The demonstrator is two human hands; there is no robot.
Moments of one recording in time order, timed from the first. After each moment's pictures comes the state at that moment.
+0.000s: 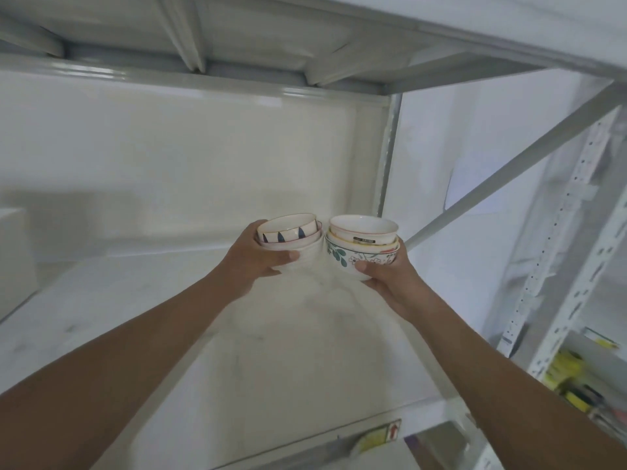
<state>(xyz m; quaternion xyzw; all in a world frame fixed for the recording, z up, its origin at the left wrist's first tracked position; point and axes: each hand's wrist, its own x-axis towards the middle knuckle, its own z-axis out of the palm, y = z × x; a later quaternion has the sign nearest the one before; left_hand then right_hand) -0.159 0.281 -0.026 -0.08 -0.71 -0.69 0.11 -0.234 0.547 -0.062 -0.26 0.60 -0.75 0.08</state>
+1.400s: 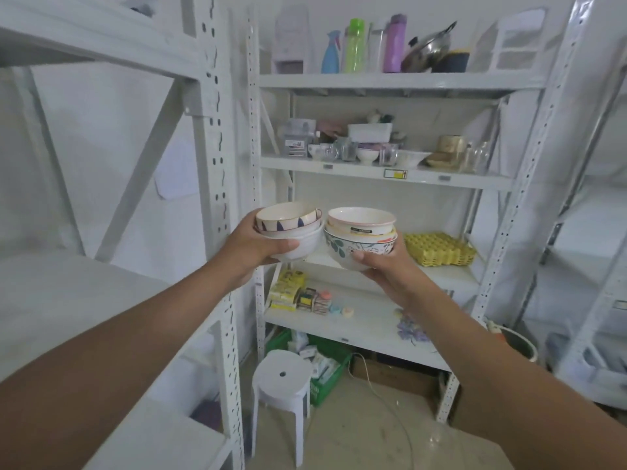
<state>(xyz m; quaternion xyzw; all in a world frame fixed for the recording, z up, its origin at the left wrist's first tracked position) -0.096 0.695 -0.011 -0.37 -0.59 -0.69 -0.18 0.067 0.923 -0.048 0.04 0.66 -0.71 -0.25</state>
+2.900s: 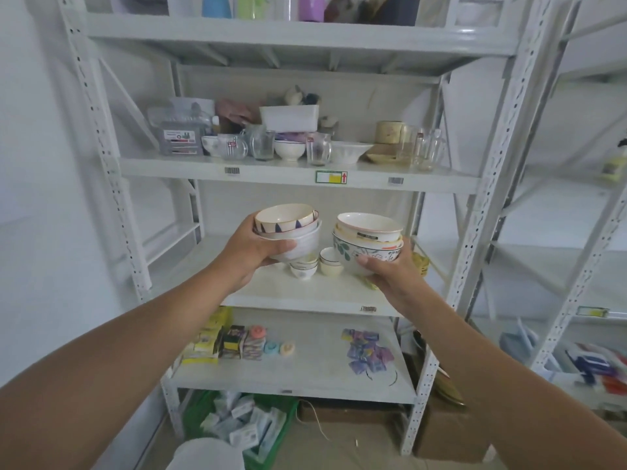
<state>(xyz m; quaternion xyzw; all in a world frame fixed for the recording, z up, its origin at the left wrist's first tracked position) -0.279 1.089 -0.022 -0.45 -0.53 -0.66 -0.29 -0.066 1.278 -0.080 0.15 0.60 -0.68 -0.38</state>
